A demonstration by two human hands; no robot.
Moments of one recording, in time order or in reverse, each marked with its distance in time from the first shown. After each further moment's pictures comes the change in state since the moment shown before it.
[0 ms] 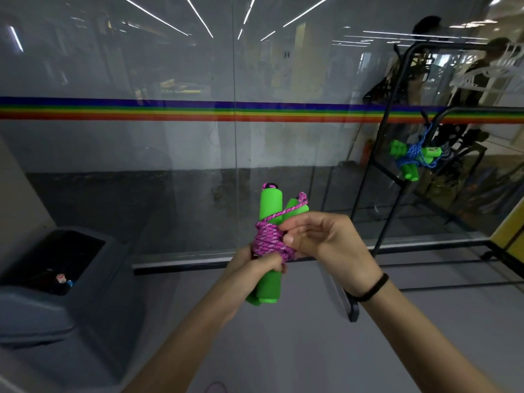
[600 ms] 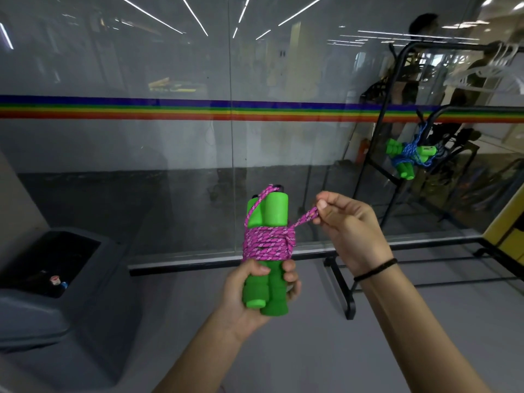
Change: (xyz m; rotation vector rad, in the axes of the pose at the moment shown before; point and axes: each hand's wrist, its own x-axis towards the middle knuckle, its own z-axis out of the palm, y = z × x) left_hand -0.007 -0.021 0.010 -1.006 -0.388 -0.133; right_hand 0.018 0.006 -0.016 0.385 0.312 -0.035
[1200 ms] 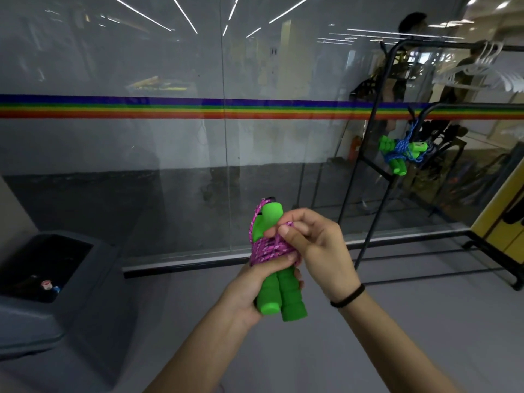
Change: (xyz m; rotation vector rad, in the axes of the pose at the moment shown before) left_hand 0.008 0.003 0.014 0.278 0.270 -0.019; right_hand -0.031 0.025 0.027 -0.211 -0.190 -0.104
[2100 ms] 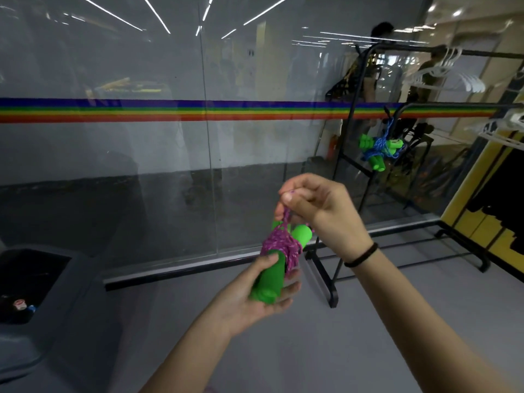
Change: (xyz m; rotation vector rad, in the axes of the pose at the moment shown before) left_hand 0.004 -0.004 -0.039 0.084 -0.164 -0.194; right_hand 0.022 -0.038 -0.005 -0.172 -0.038 -0.082
